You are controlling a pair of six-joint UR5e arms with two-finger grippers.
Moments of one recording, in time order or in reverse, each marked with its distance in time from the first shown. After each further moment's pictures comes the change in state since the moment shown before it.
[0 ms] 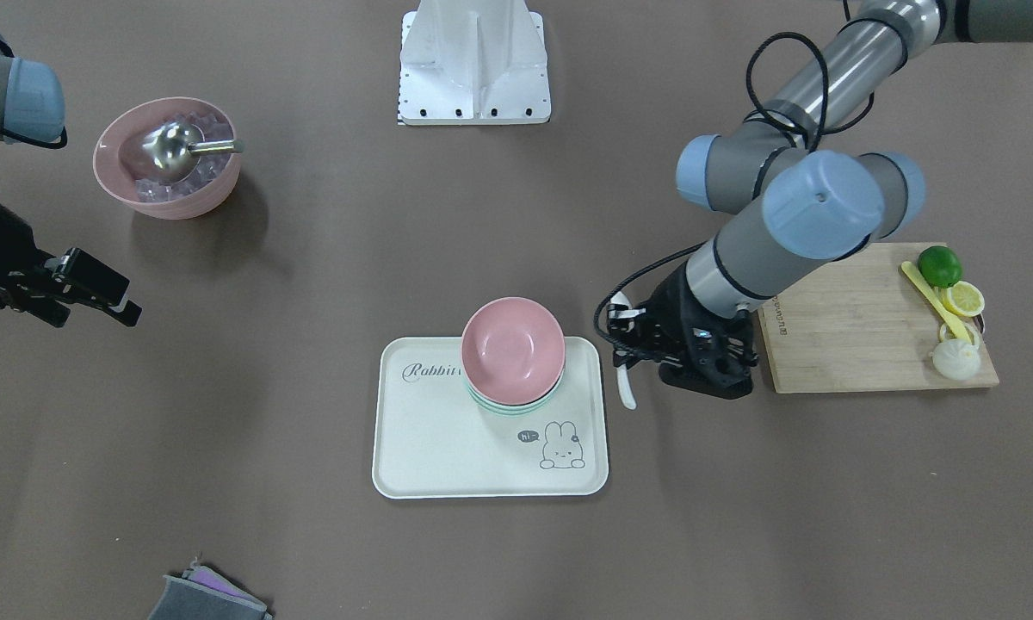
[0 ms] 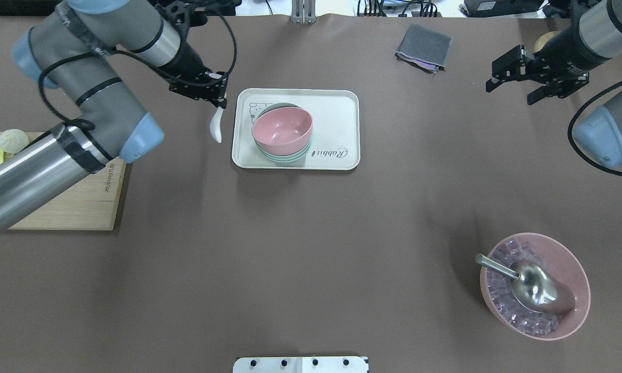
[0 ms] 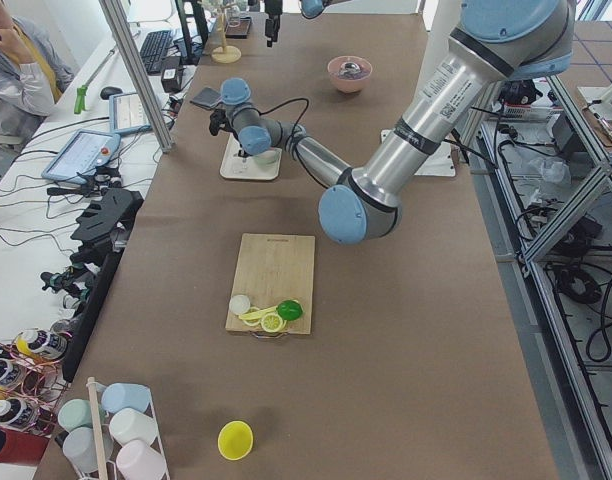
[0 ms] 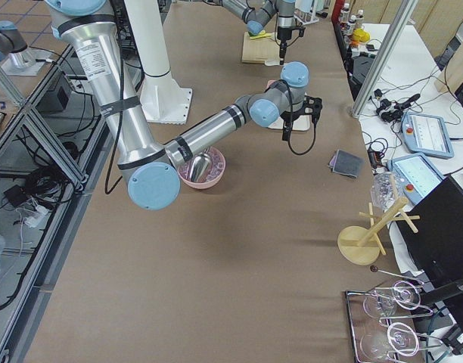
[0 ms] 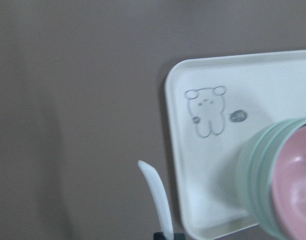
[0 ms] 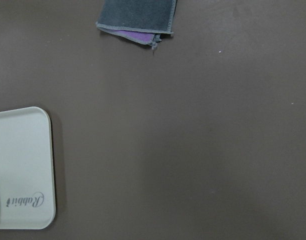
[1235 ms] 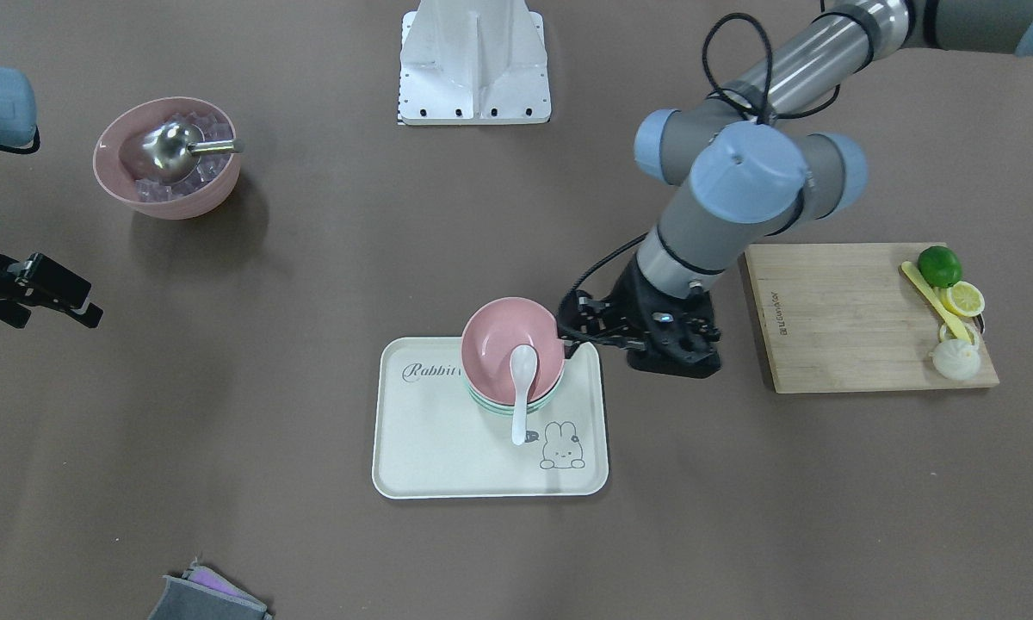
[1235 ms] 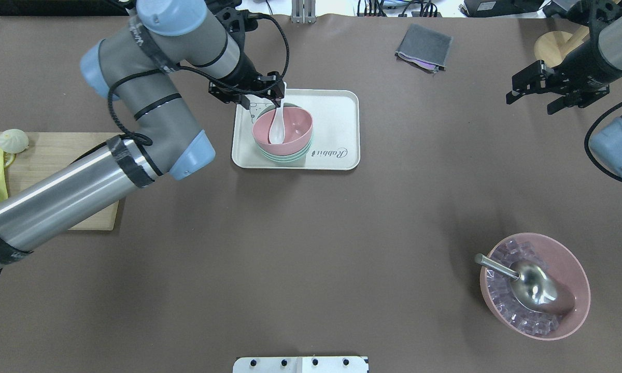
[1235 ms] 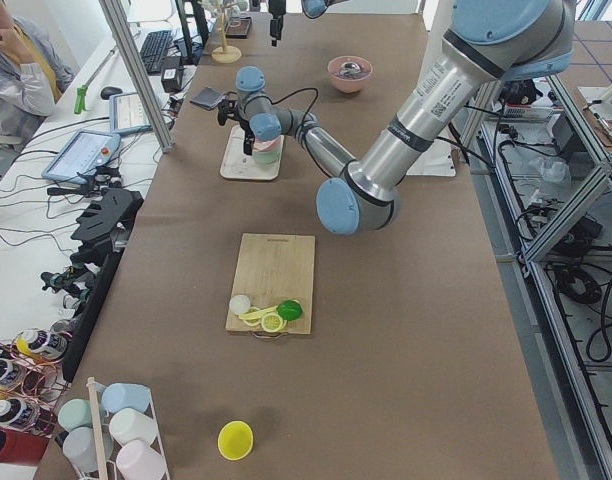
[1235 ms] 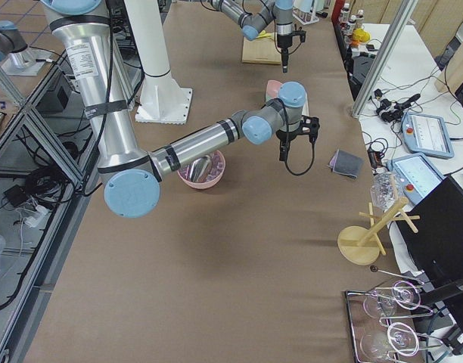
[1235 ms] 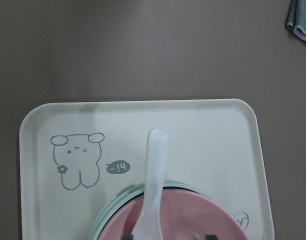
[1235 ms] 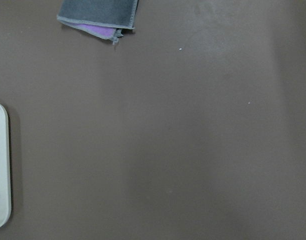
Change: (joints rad) left arm 0.022 0.138 -0.177 0.113 0.152 0.011; right arm 0.022 -0.072 -0.009 0.002 -0.015 -0.095
